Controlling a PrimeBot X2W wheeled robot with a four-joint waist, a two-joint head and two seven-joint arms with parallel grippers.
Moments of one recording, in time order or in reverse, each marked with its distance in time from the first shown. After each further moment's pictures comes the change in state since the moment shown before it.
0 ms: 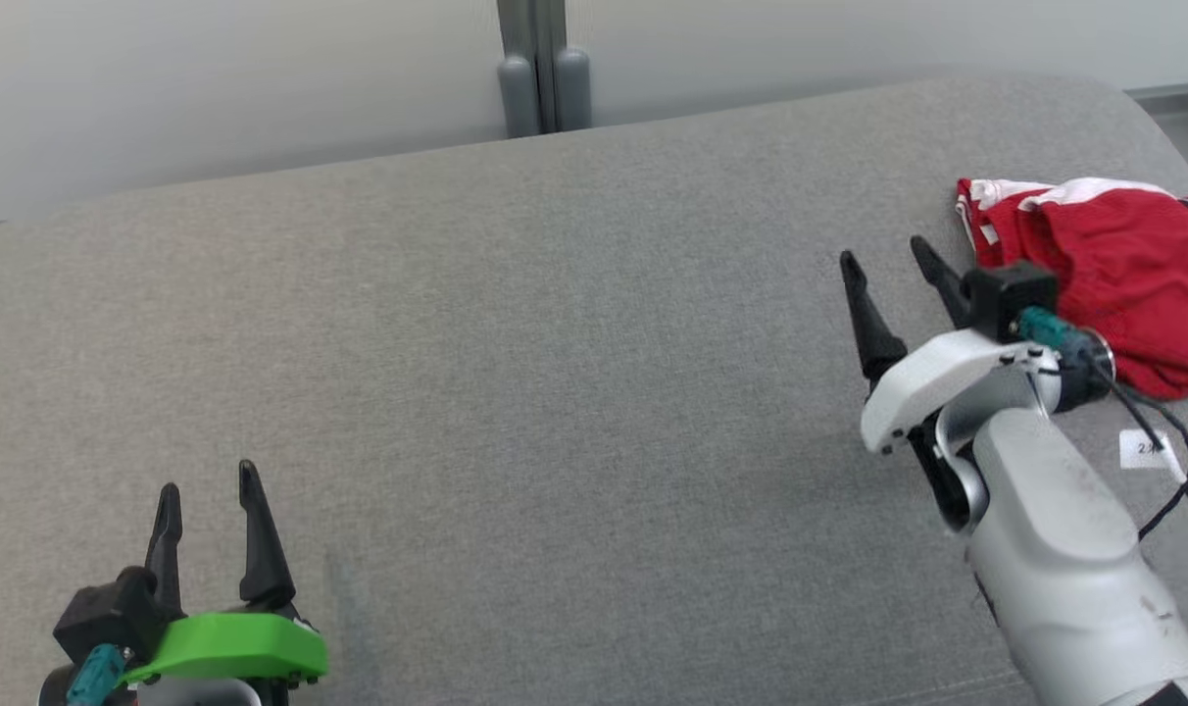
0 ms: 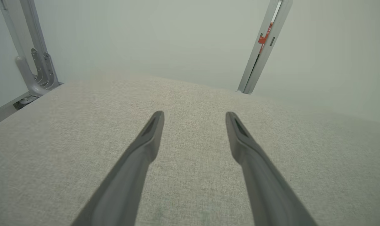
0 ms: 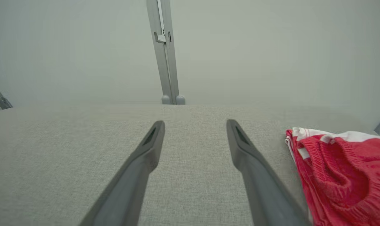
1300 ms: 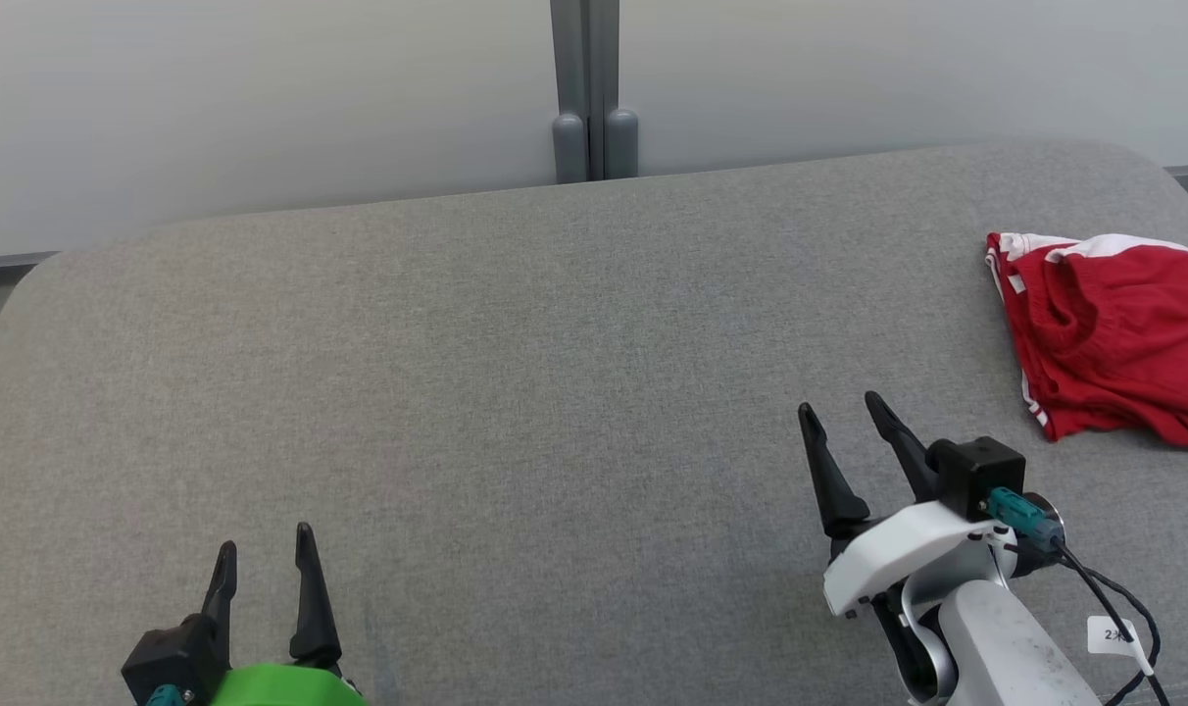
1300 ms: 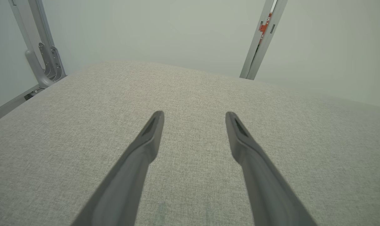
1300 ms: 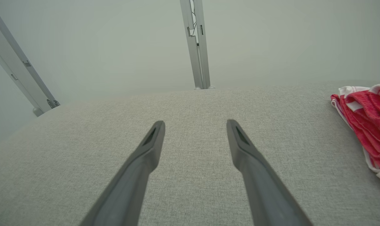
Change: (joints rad) left arm 0.078 -0.034 -0.034 0.043 0.061 -0.025 0.000; right arm 0.385 0.100 -0.036 -0.302 -0.029 0.000 -0.006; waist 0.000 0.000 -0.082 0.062
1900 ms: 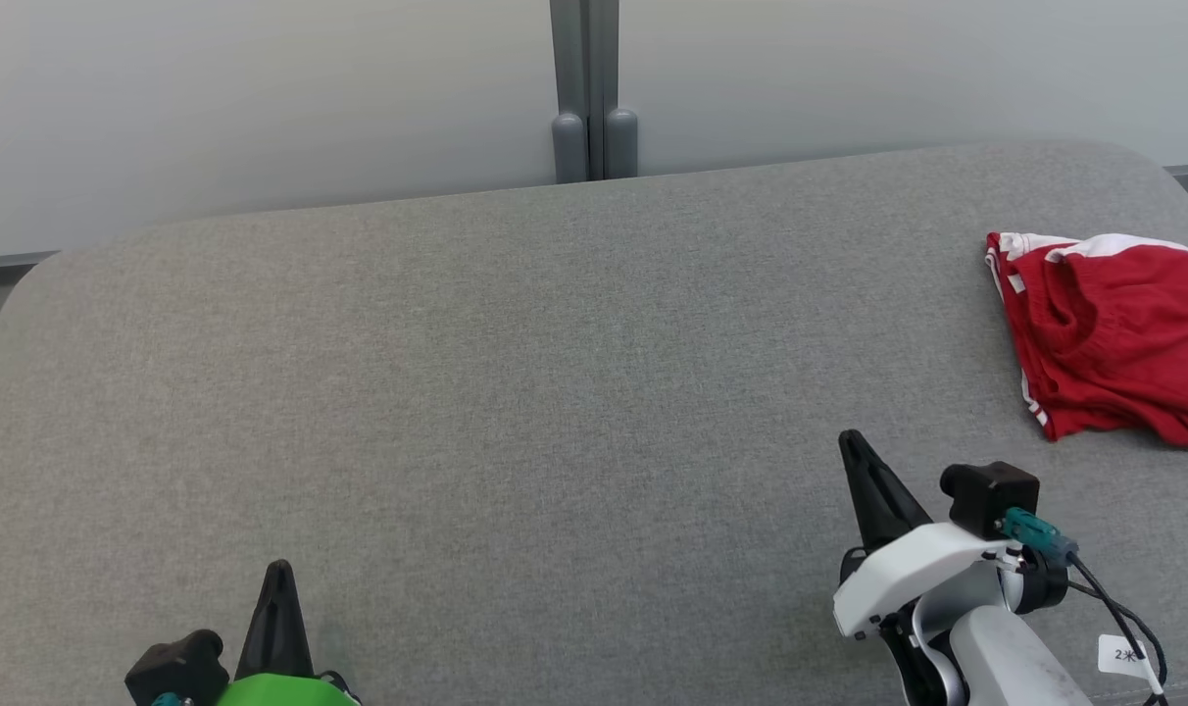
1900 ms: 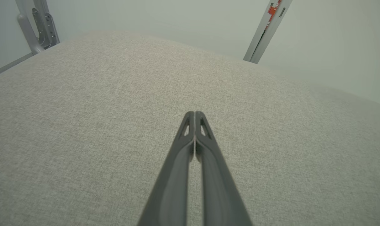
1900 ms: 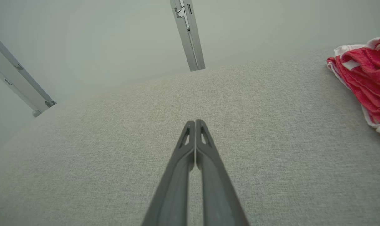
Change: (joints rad) left arm 0.006 -0.008 -0.006 0.053 -0.072 -0.007 0.033; right arm 0.036 0.002 -0.012 0.022 0.077 0.000 0.030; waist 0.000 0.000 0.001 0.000
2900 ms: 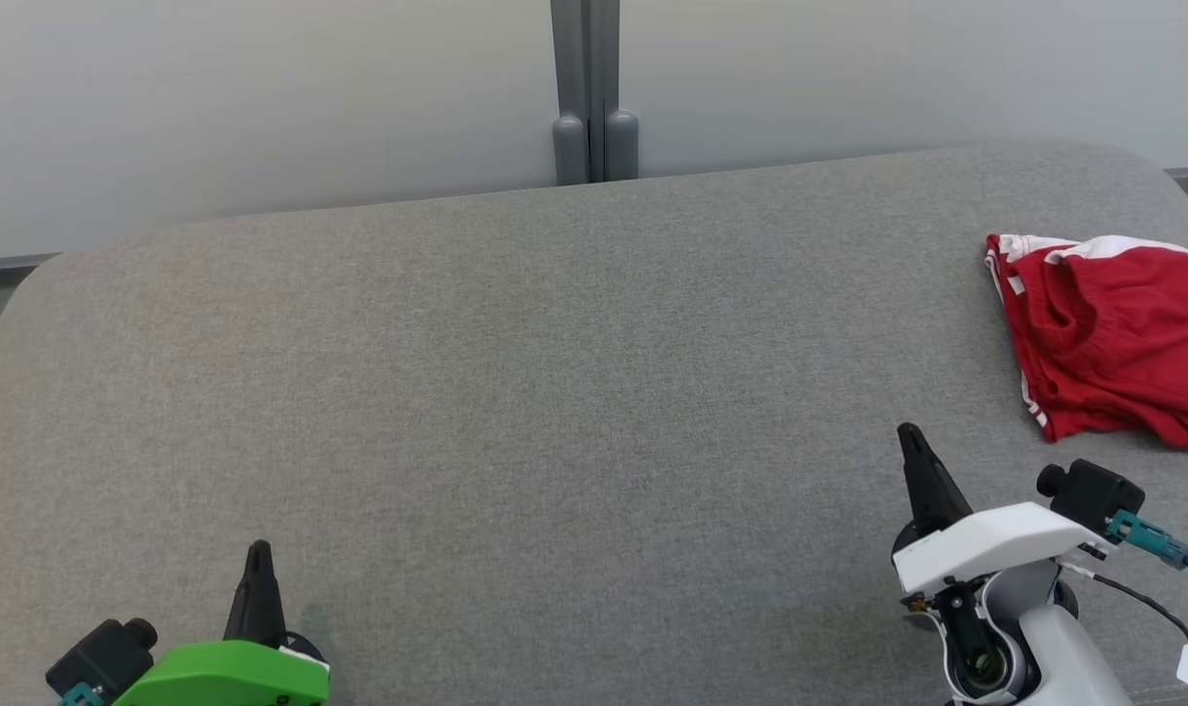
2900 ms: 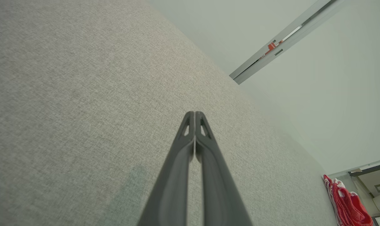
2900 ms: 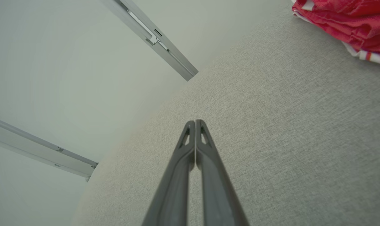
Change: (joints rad) left arm -0.044 0.000 0.053 -0.018 -0.445 -0.053 0.123; right arm 0.030 0.000 -0.099 -0.082 0.475 0.000 0.118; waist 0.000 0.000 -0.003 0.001
